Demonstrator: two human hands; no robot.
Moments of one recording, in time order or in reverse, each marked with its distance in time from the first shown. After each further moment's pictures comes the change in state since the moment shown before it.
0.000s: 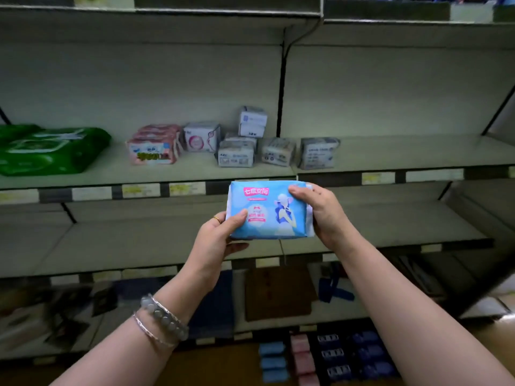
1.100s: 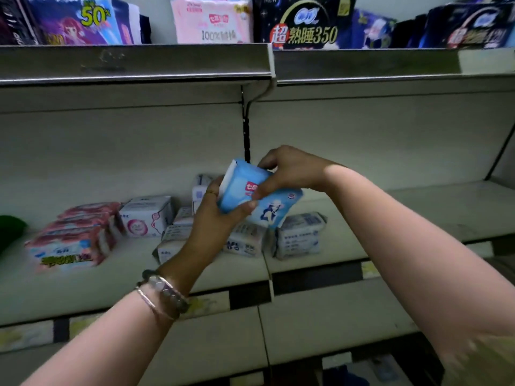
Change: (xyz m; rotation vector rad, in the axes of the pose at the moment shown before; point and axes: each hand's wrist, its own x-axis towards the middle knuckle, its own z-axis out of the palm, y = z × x) left_hand 0.277 0.070 0.097 0.344 0.013 0.404; right_hand 0.245 -0.154 -0.059 -1.203 -0.255 -0.232
